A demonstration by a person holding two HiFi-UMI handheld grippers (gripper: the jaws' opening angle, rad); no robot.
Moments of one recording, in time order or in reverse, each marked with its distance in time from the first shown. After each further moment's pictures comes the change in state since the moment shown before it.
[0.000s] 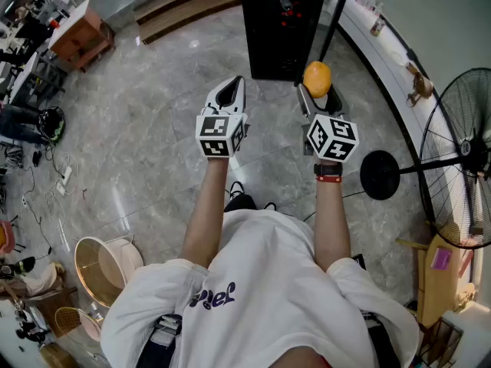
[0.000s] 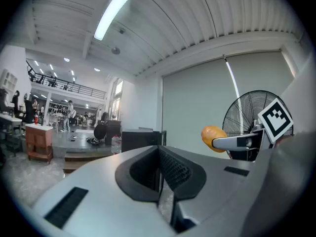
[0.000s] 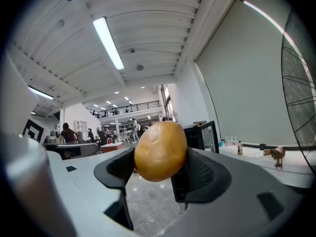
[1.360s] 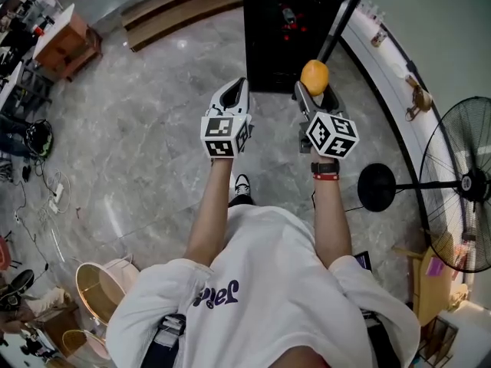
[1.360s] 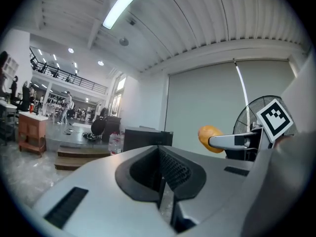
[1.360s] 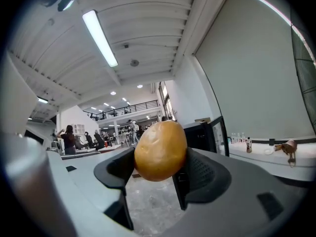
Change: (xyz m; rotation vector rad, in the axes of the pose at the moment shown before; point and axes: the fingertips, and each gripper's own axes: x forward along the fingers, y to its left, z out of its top) left arm 0.158 0.138 0.001 -0.082 -0.007 -0.037; right arm 0.210 0.008 0.018 0.054 -0.001 -0.011
